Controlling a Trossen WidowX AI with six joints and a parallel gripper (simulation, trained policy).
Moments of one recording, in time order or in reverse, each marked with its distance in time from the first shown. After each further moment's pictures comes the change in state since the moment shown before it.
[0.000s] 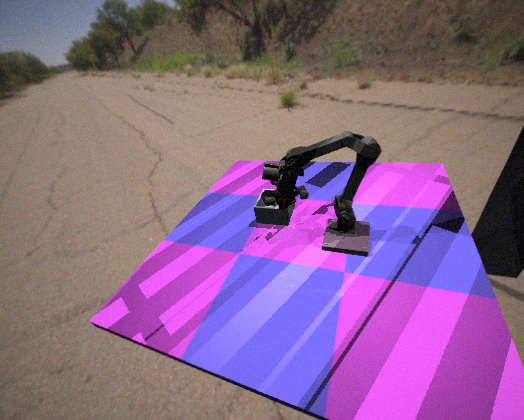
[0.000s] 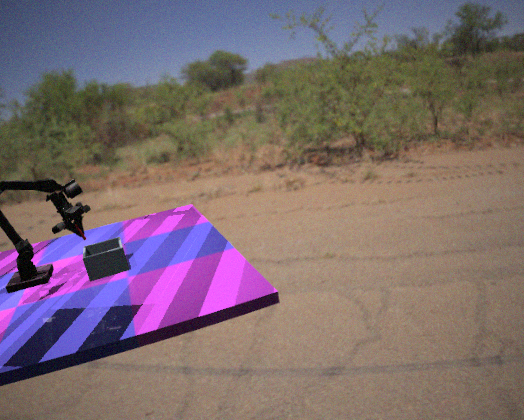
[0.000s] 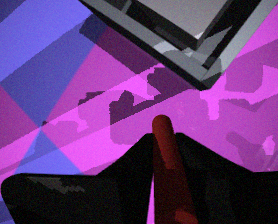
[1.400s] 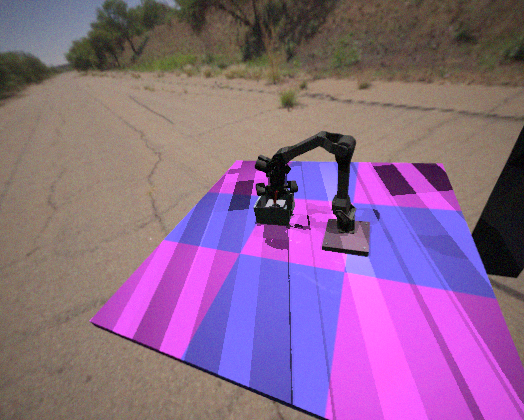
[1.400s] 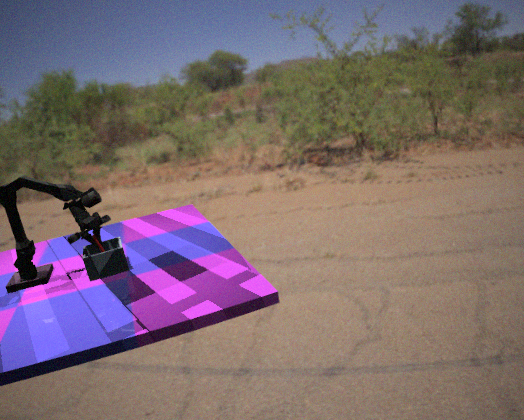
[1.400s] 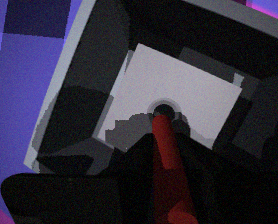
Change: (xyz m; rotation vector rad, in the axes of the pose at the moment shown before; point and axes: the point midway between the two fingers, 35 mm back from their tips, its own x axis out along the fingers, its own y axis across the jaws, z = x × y) arm 0.063 -0.024 0.117 0.179 -0.071 -0.079
